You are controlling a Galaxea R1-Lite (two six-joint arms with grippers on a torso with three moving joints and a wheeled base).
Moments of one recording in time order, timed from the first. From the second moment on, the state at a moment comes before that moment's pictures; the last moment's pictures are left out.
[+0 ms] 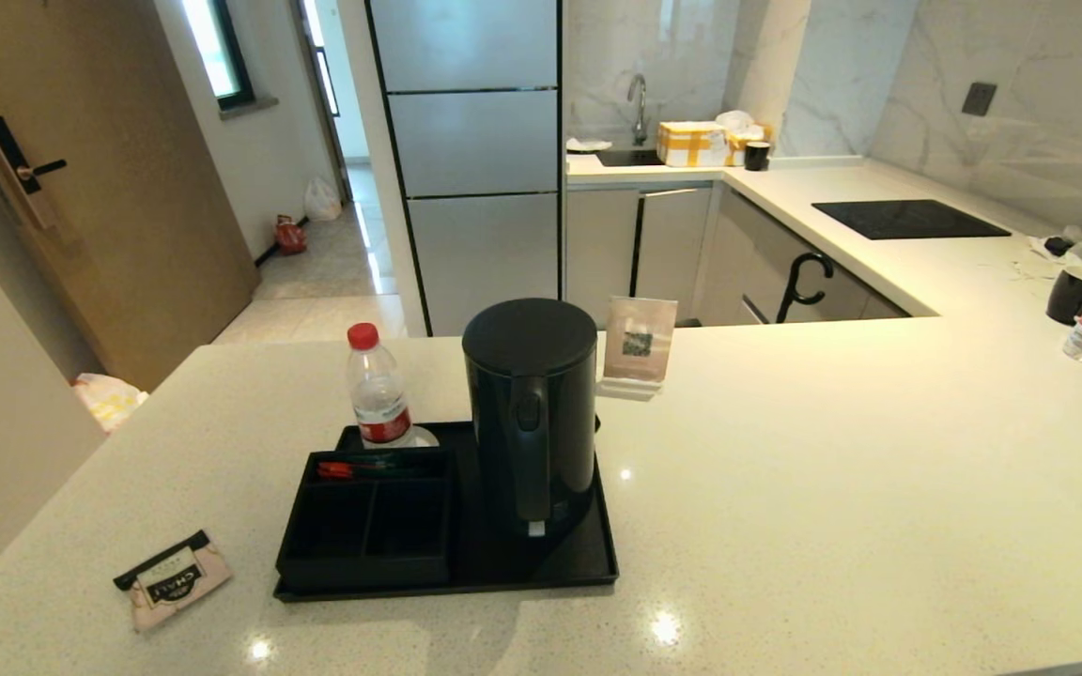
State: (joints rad) left arm 0.00 0.00 -0.01 -0.03 0.00 -0.10; right arm -0.01 0.00 0.00 0.00 -0.01 0.05
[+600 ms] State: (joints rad) left arm 0.00 0.00 0.00 -0.03 0.00 -0.10; right arm -0.01 0.00 0.00 0.00 -0.02 0.05
